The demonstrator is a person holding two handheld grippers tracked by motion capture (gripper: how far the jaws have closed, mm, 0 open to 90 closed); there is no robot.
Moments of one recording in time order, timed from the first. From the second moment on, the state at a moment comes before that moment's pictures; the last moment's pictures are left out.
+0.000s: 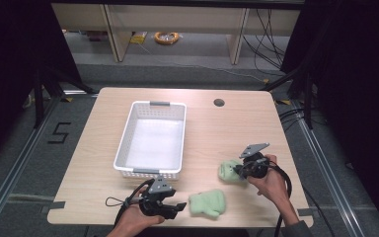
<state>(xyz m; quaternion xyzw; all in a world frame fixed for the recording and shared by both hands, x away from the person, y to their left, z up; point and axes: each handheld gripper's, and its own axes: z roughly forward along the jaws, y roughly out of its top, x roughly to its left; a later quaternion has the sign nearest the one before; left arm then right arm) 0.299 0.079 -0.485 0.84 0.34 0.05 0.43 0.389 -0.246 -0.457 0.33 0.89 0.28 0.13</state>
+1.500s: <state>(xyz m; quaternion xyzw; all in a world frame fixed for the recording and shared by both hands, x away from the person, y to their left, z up) 0.279 0.047 -0.491 0.87 0.28 0.05 0.41 0.313 -0.208 -0.455 0.29 0.90 0.31 0.08</state>
